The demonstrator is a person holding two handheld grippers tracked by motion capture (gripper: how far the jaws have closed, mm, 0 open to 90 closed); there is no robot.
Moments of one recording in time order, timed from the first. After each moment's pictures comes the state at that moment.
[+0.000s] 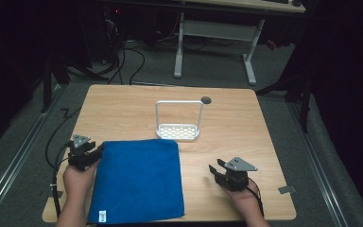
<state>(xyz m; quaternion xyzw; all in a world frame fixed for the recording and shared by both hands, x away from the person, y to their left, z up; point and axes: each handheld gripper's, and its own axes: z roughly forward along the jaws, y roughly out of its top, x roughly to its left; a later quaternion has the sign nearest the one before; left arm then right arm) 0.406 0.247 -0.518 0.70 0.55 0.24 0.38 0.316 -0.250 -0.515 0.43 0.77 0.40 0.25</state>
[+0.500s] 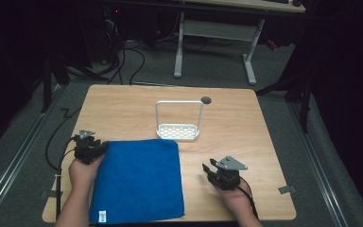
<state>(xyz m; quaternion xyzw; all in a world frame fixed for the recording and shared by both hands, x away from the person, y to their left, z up) 0.436 0.242 -0.533 0.72 0.56 0.21 0.35 0.324 -0.224 -0.515 0.43 0.77 0.39 0.25</state>
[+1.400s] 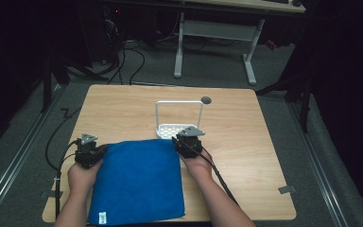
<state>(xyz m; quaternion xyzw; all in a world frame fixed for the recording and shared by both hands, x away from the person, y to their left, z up) 0.420 0.238 -0.532 0.75 0.53 0.19 0.36 0.427 -0.120 -0.509 0.44 0.77 0.39 0.23</state>
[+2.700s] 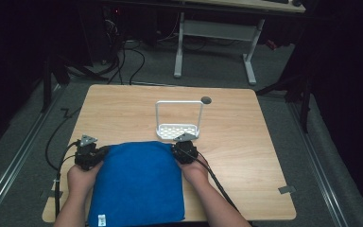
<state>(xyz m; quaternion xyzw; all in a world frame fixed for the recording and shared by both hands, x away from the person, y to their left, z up) 0.412 0.237 -0.528 0.75 0.51 0.18 0.37 0.420 -0.111 -0.532 0.45 0.79 0.36 0.18</state>
